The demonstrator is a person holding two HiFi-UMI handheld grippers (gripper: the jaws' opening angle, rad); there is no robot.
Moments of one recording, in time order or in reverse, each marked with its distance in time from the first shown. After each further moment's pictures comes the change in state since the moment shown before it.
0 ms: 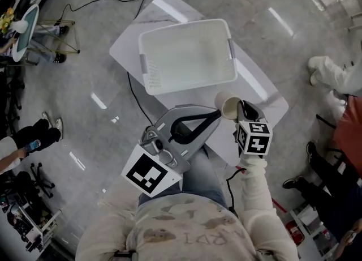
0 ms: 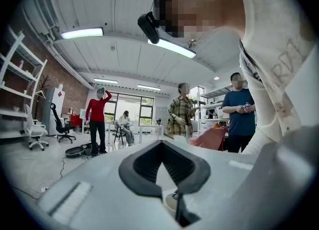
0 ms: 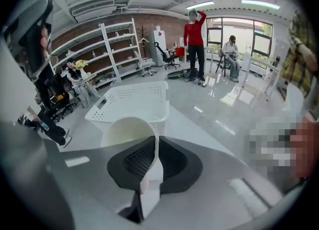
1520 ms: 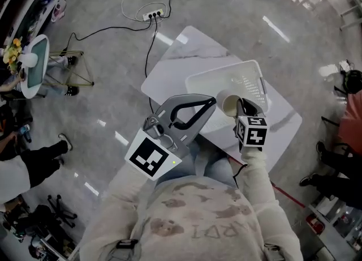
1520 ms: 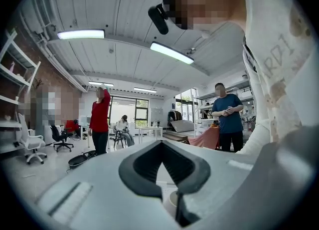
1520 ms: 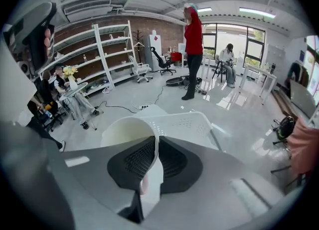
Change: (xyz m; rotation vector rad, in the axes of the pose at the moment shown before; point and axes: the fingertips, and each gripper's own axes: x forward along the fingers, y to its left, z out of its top) left arm -0.114 0.238 0.063 0.067 -0.007 -0.099; right arm 0.074 0.159 0.182 0.057 -0.039 -0.099
